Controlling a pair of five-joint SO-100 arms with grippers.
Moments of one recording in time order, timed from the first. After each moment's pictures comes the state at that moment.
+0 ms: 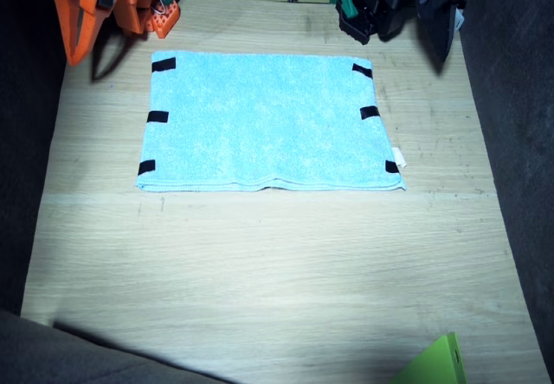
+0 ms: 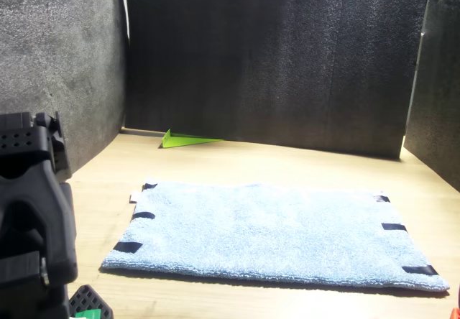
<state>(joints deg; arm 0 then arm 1) 93.0 181.1 155.5 86.5 85.5 70.4 180.4 157.2 79.6 84.5</state>
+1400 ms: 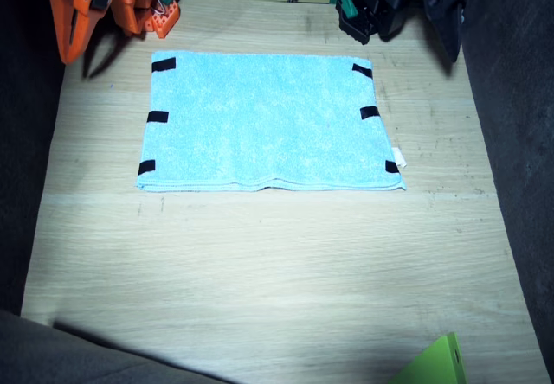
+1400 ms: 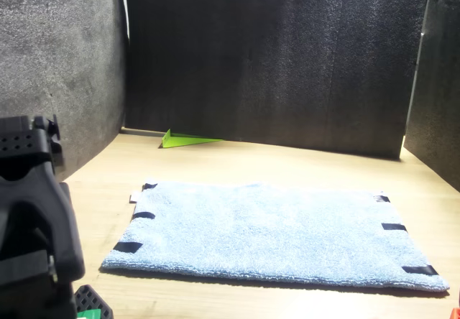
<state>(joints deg) 94.9 181.6 157.2 80.6 77.6 65.2 180.4 158.2 79.5 82.3</state>
